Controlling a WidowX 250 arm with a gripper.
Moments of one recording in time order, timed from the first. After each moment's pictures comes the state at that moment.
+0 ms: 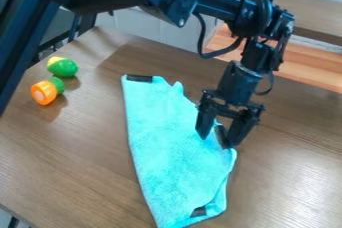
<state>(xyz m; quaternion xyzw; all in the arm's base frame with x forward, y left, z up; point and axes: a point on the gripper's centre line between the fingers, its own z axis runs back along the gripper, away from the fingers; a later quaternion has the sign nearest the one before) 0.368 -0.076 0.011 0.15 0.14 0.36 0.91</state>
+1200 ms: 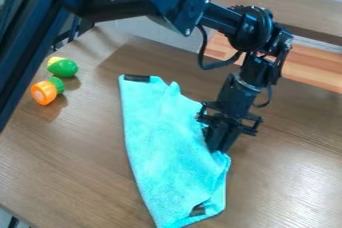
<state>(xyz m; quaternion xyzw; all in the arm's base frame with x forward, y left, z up) 0.363 -0.075 -0.009 0.16 0.14 0.35 0.91</state>
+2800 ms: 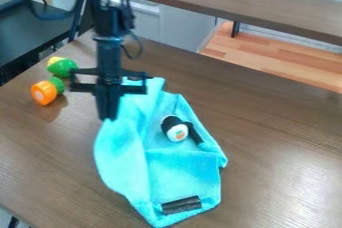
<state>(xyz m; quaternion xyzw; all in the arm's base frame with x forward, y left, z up) 0.286 0.068 0.047 -0.01 0.15 0.32 0.94</state>
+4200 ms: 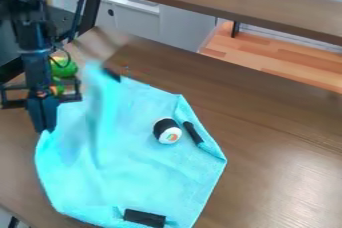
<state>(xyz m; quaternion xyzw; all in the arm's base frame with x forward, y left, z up) 0.234 0.137 0.026 -0.05 0.18 0.39 0.90</state>
